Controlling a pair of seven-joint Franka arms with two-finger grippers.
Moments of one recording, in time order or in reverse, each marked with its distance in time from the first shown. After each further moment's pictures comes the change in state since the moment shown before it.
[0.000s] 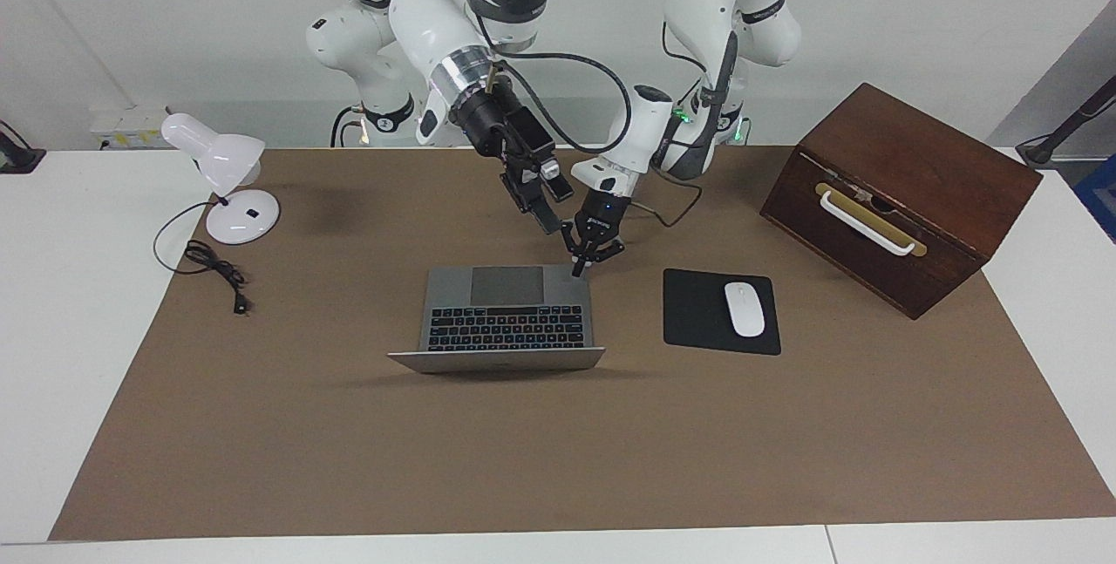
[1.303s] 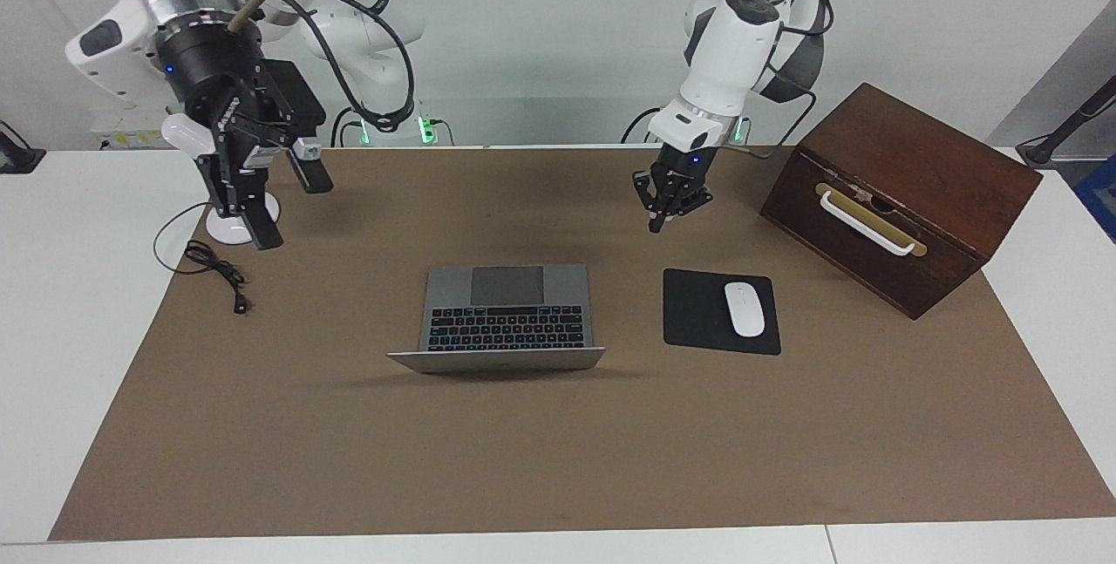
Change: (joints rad) left arm 0.273 -0.301 0.015 0.227 0.001 -0.842 0.091; right arm -0.522 0.028 -0.007 0.238 -0.971 -0.814 -0.250
